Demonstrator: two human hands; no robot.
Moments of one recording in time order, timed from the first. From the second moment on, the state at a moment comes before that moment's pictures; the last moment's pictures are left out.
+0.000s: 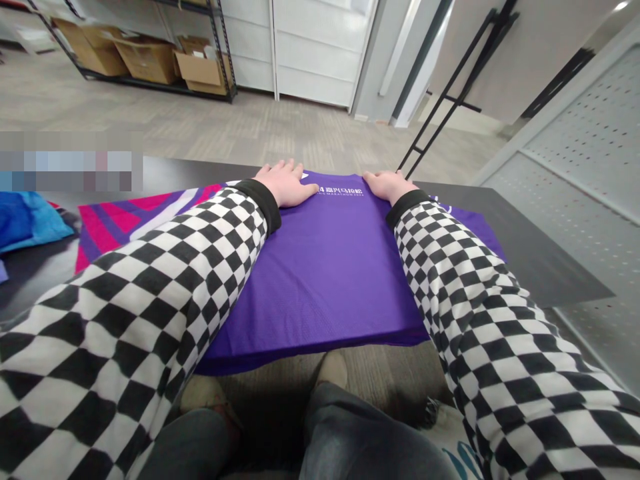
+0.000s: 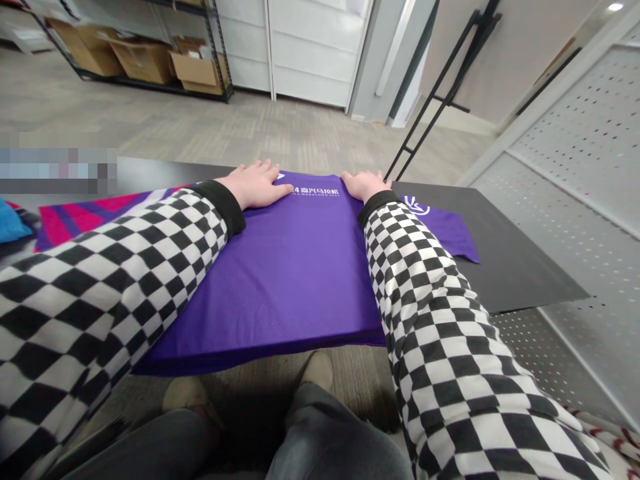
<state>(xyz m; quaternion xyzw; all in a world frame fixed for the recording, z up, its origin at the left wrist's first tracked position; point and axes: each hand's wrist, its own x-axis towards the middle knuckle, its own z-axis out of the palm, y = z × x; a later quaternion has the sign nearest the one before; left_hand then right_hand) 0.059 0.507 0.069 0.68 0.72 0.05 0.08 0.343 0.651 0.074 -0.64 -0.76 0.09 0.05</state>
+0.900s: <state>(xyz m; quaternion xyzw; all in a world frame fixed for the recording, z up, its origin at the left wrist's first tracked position) 0.054 0.509 0.065 0.68 0.73 0.04 0.08 0.345 0.646 0.075 -0.66 -0.74 0.08 0.08</state>
